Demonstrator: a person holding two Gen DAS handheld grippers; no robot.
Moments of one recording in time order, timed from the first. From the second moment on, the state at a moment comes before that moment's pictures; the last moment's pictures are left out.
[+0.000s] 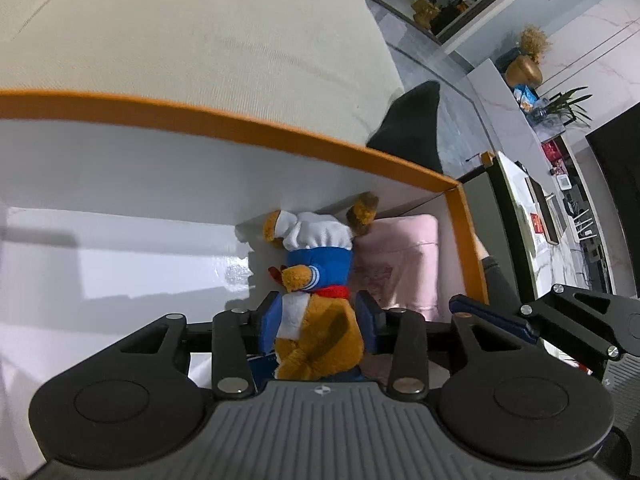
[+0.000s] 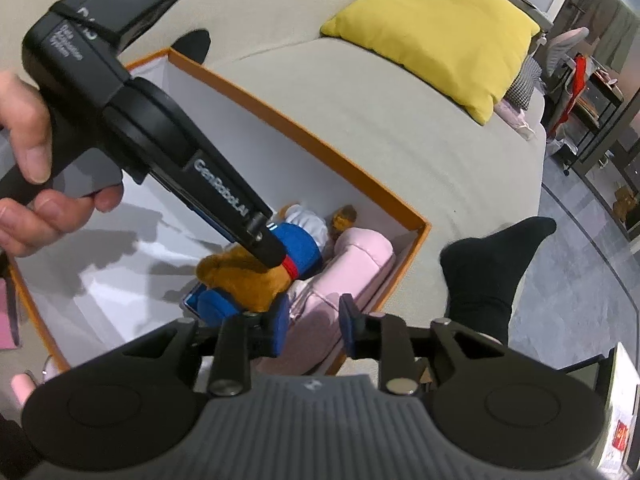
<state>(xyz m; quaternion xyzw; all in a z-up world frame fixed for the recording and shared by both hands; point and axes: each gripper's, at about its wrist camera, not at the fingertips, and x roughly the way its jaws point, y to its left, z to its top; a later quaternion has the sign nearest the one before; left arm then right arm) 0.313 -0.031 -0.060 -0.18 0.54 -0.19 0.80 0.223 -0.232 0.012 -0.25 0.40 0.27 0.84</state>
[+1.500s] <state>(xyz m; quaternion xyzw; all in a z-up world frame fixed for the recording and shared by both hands) 0.097 0.086 -0.055 -0.02 0.50 0.04 0.86 0.087 -0.134 -0.050 -0.07 0.45 0.42 0.79</state>
